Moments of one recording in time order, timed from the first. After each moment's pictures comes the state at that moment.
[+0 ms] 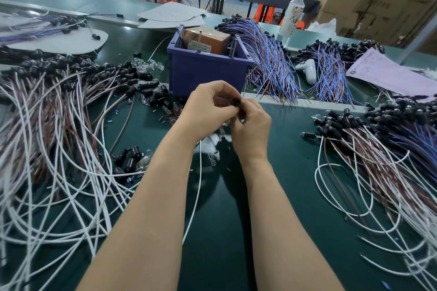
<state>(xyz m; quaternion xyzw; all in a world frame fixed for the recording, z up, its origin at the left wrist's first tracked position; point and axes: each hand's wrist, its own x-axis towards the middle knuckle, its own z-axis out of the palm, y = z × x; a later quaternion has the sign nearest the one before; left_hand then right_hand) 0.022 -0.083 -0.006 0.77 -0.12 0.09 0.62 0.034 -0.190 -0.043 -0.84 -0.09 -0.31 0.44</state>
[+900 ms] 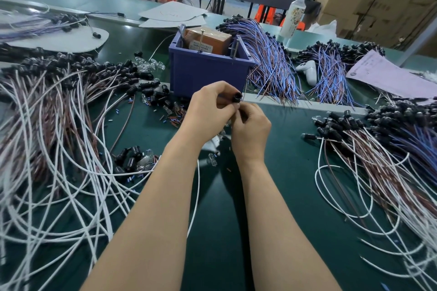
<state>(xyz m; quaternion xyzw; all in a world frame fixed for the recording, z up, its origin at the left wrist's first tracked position) 0.026 -0.089 -0.012 0.79 -0.10 0.14 0.59 0.032 -0.185 -0.047 -0.81 -0.04 -0.32 0.48</state>
